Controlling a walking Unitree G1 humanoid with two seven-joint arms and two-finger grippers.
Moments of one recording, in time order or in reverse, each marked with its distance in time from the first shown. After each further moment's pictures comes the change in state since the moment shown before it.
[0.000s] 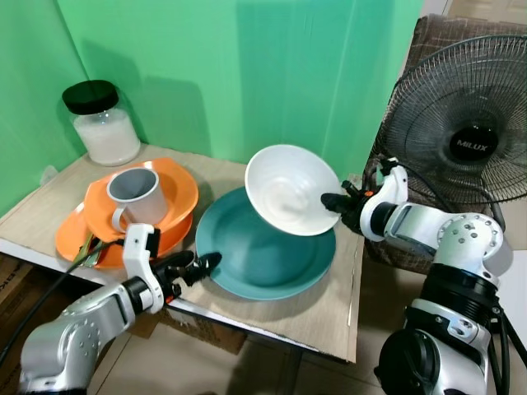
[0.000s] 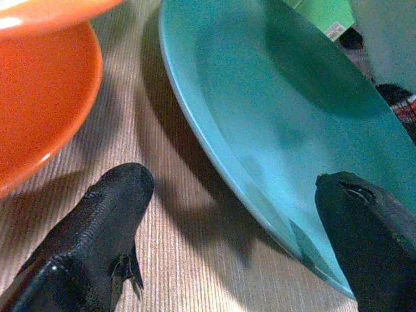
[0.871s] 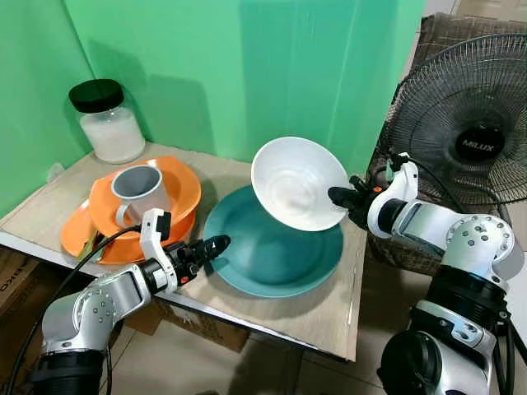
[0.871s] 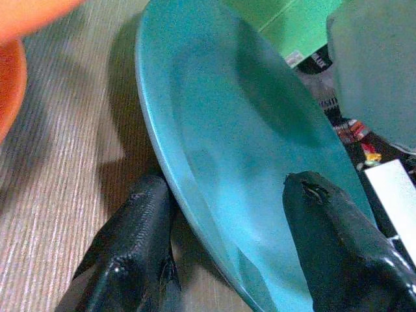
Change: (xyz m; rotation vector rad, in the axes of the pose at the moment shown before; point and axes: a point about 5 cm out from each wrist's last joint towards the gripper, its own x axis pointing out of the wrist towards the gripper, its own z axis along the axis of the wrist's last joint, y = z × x) left arm 0.025 -0.003 0.013 -0.153 -0.004 -0.131; right arm -0.007 0.000 0.004 -0.018 -0.039 0.002
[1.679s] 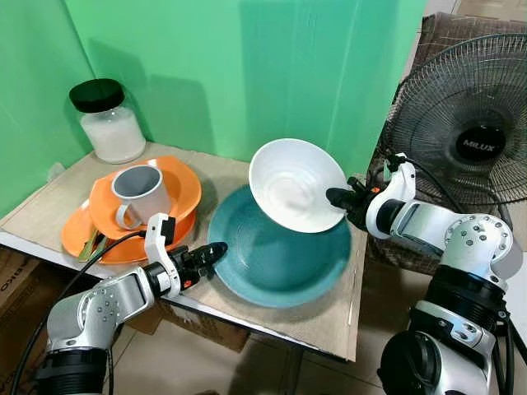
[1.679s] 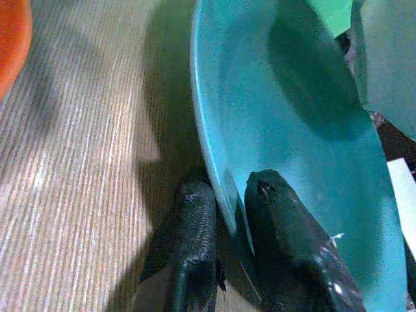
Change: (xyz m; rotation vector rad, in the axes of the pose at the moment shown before) left arm 0.003 0.003 -0.006 -0.038 0.029 0.025; right arm 0.001 0.002 -0.002 -0.009 0.013 0.003
